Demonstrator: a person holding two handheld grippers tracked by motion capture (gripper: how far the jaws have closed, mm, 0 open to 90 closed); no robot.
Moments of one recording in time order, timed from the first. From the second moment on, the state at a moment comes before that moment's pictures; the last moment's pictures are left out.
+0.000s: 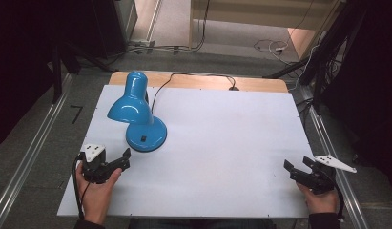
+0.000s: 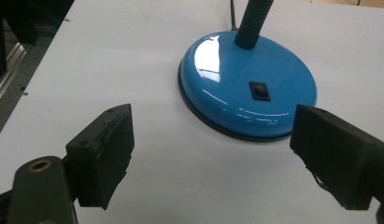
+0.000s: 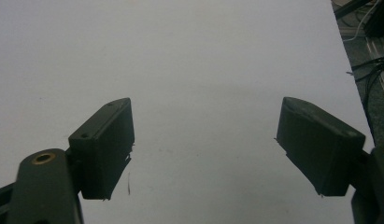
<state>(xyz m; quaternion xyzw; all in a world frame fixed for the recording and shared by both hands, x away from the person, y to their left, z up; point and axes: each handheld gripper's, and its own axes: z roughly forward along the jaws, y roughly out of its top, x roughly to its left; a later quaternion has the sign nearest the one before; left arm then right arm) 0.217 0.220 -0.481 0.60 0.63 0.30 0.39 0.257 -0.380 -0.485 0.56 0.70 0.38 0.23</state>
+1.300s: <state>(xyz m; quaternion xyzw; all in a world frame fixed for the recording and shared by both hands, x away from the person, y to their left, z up) 0.236 0.201 -0.478 0.60 0.62 0.30 0.40 0.258 -0.379 -0.486 0.56 0.70 0.38 0.23</state>
